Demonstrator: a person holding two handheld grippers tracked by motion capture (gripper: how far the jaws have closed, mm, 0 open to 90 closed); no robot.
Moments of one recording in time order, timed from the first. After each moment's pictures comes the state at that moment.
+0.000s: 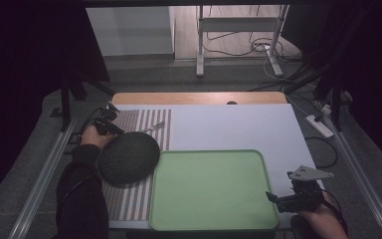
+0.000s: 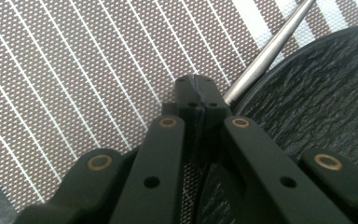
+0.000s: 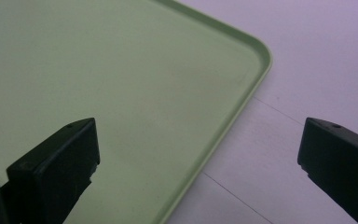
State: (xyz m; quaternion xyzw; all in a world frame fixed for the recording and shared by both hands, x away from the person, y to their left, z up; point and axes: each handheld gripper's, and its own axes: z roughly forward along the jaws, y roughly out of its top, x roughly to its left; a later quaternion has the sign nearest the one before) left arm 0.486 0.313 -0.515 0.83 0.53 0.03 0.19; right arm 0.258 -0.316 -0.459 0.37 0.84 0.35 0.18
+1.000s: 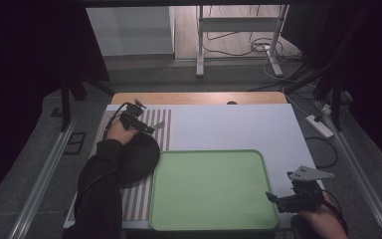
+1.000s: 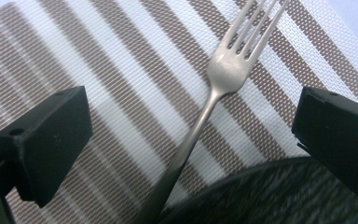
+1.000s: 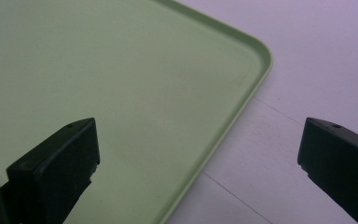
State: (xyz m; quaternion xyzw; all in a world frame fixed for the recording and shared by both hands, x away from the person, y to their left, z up) left arm 0.516 0.224 -0.519 0.86 0.46 0.06 0.20; right arm 0.258 -0.316 -0.459 0.37 0.84 0.35 0.18
